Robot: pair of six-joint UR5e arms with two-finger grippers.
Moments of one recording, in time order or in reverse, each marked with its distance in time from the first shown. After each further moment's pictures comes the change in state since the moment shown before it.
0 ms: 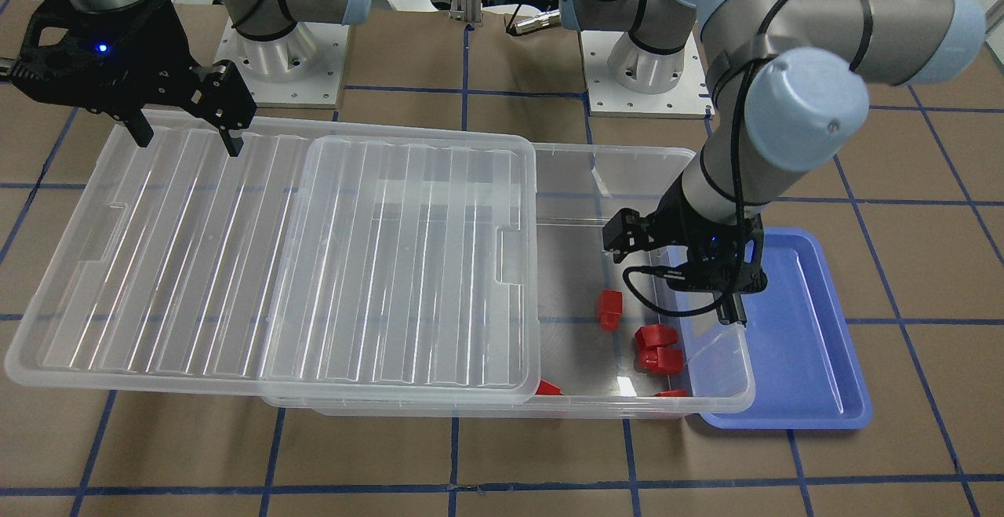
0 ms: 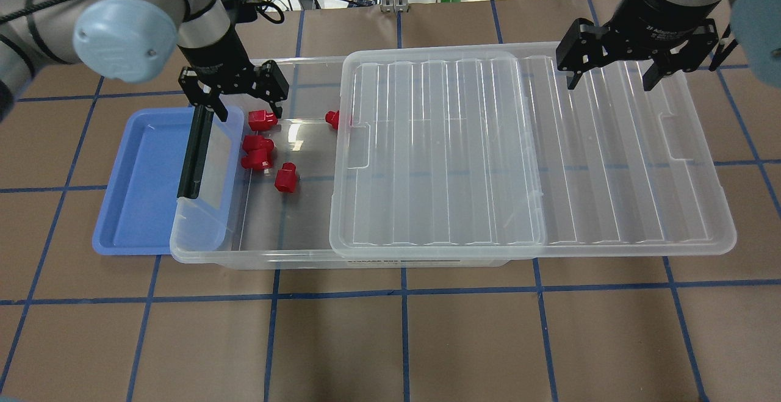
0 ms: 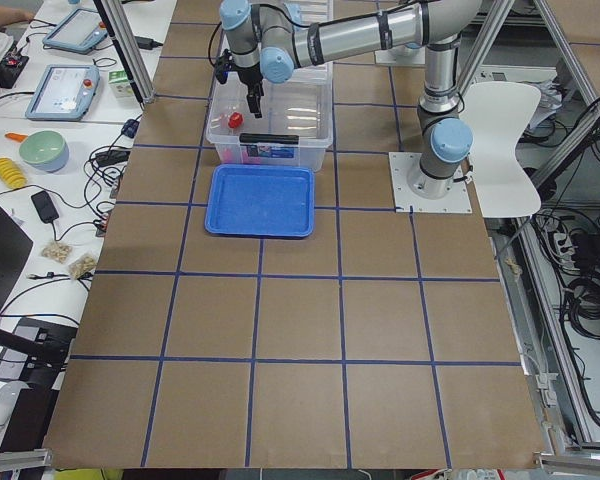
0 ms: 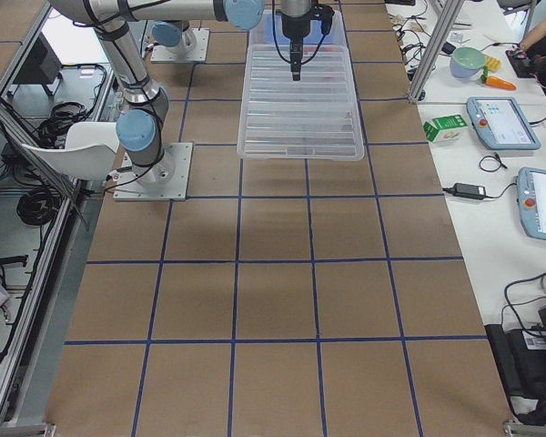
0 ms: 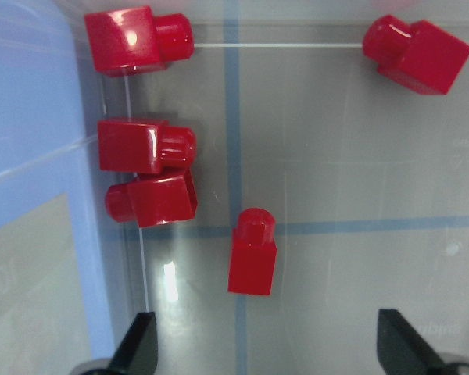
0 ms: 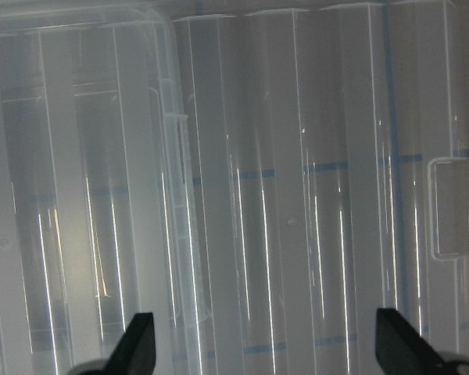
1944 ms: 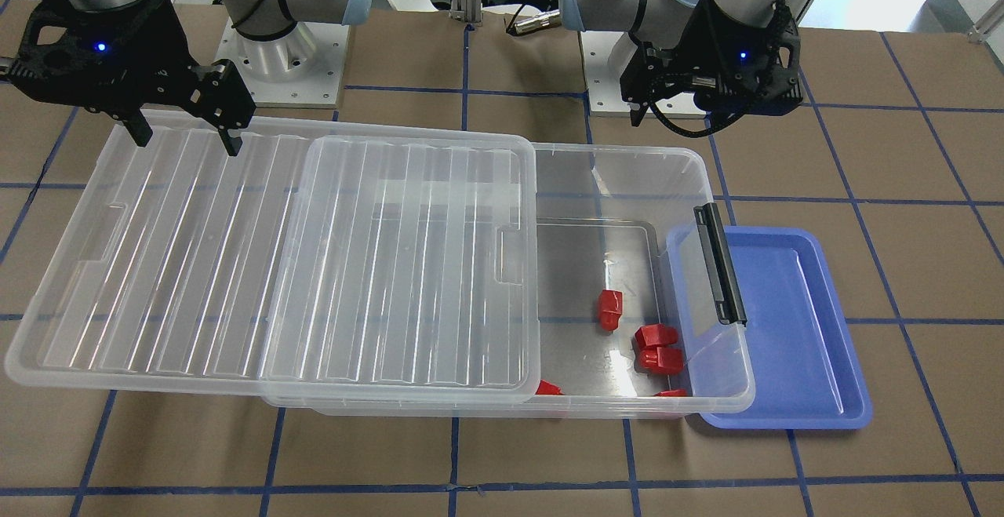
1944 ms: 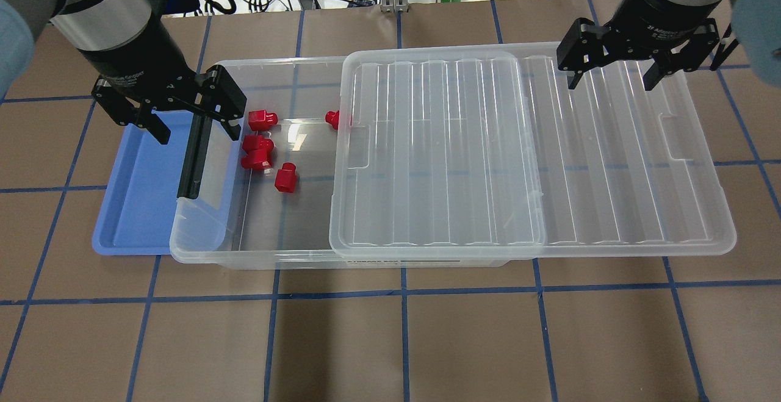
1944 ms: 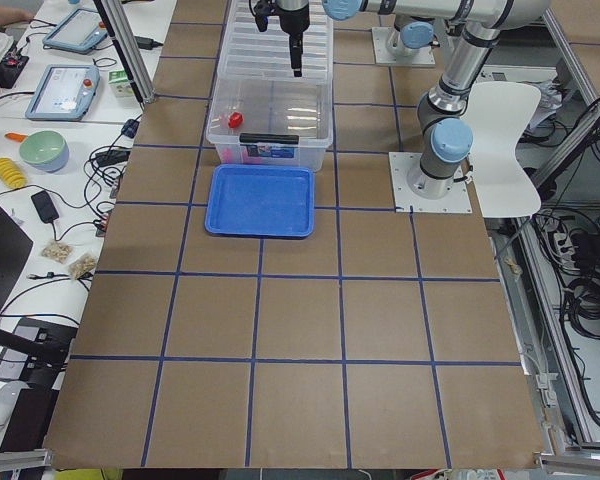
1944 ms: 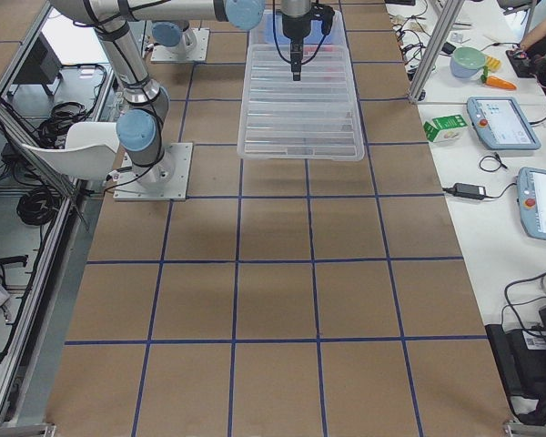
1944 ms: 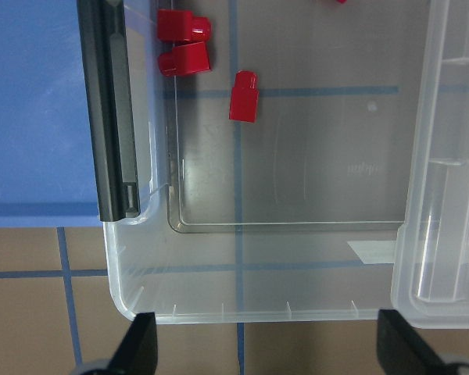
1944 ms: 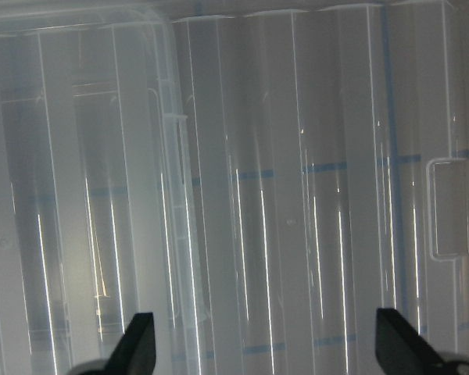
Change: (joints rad) left arm 0.007 0.267 -0.053 -0.197 0.012 0.000; right arm -0.007 0.000 -0.001 0.001 -0.001 -0.013
